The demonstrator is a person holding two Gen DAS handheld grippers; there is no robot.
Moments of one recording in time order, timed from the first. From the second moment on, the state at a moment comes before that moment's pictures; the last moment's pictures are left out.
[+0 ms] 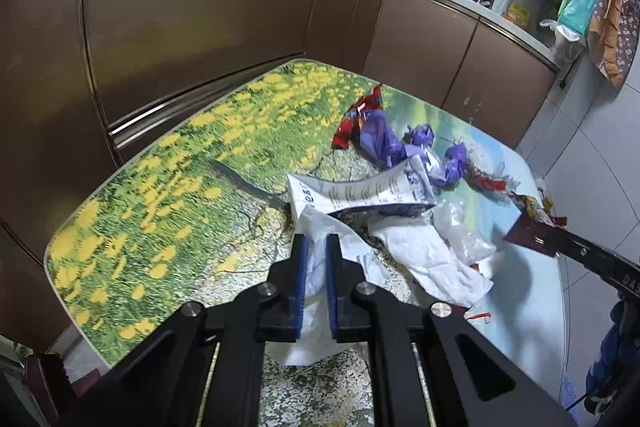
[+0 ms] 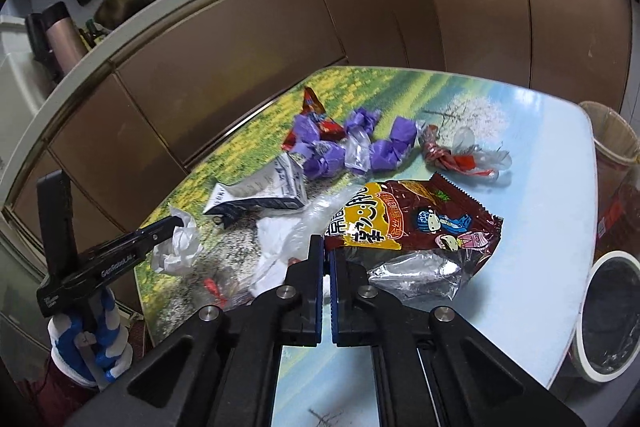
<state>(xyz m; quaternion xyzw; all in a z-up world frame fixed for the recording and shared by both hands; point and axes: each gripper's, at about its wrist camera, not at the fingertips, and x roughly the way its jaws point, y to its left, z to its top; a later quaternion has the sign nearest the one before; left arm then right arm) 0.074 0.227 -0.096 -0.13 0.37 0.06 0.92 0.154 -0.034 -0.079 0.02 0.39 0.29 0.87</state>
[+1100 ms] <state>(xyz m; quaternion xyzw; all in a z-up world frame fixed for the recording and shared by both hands) 0.228 -0.242 -0.097 0.08 0.41 -0.21 0.88 0.193 -0.394 -0.159 0.24 0.37 0.04 0.90</state>
